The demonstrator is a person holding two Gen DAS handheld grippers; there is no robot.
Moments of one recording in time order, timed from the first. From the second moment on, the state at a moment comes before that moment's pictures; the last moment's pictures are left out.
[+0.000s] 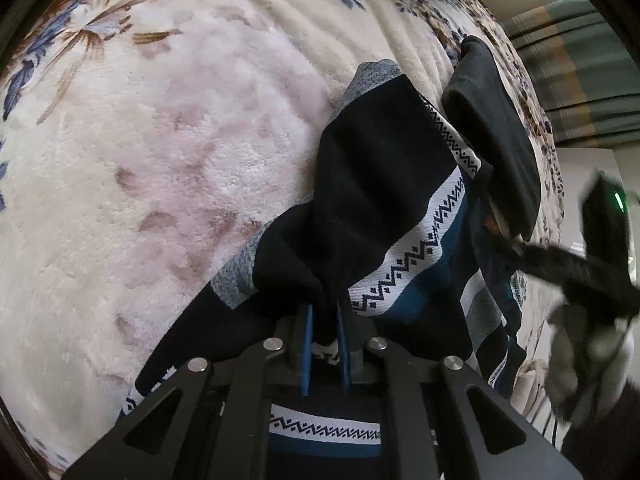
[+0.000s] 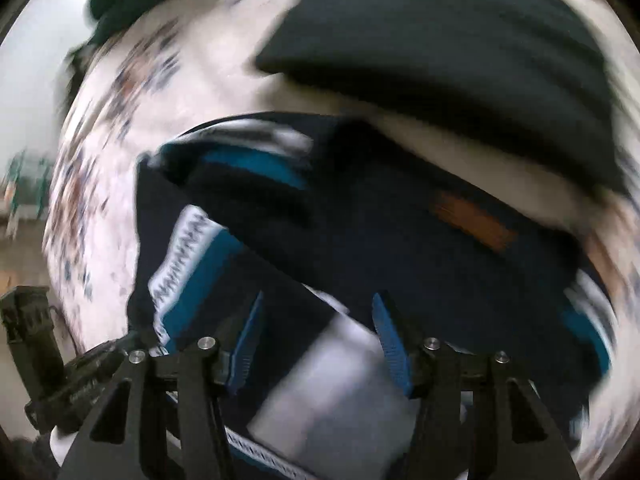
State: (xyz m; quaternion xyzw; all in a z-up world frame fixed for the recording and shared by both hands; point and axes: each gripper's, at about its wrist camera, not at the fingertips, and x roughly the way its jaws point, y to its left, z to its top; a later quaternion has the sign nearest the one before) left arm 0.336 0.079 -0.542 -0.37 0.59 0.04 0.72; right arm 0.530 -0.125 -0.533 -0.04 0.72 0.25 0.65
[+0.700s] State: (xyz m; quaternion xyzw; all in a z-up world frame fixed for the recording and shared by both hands) left arm 0.333 0.084 -0.546 -0.36 0.59 0.00 0.72; right arm 0.557 -0.060 -0.546 -0.02 0.73 0.28 0.62
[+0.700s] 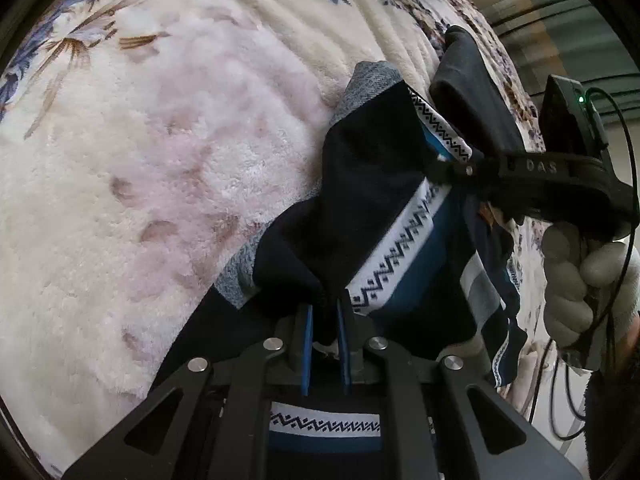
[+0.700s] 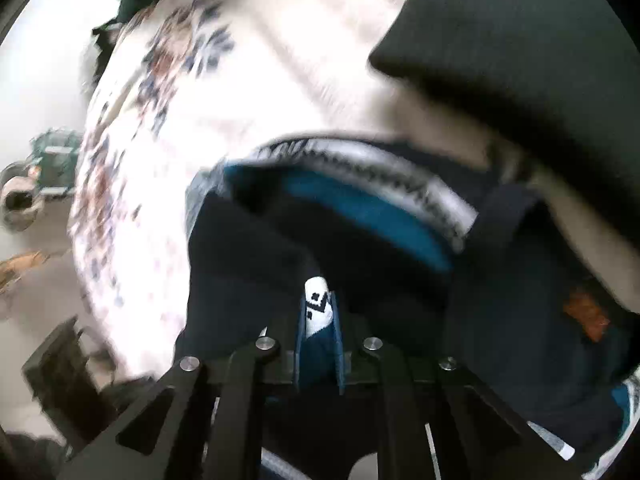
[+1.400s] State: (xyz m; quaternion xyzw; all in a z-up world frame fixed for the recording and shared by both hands) left arm 0.356 0.089 -0.532 -0.27 0.58 0.00 0.76; right arm 0.429 -0.334 -0.525 -0.01 0.76 -0.04 0.65
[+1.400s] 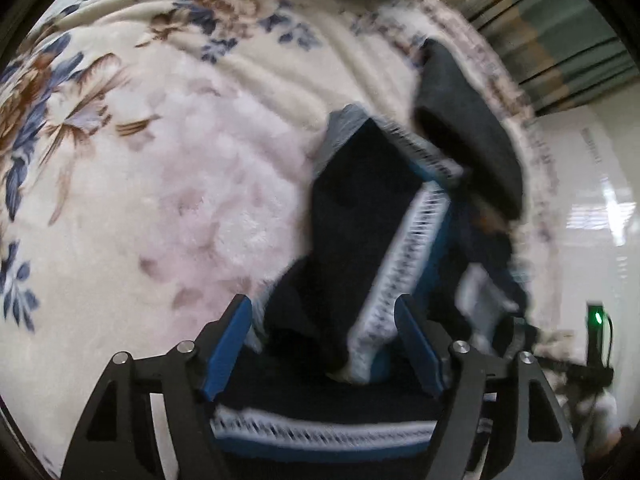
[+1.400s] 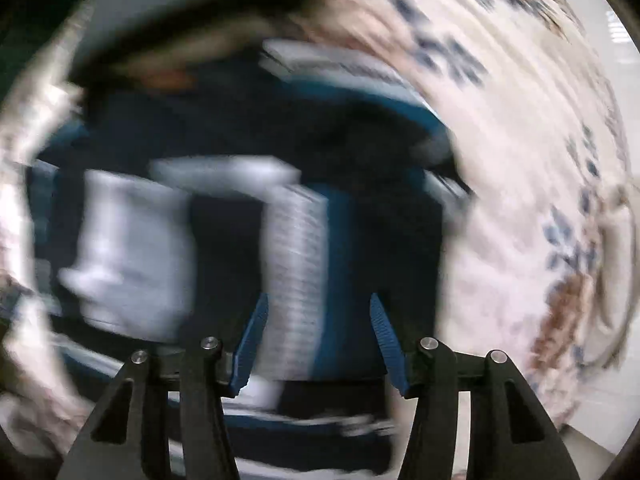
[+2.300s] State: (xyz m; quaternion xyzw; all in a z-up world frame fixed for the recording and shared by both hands) left arm 0.135 -0.354 -0.546 -0.07 0.72 -0.06 0.69; right arm 0.370 -0.552 -0.466 0.08 0.76 0.13 0.64
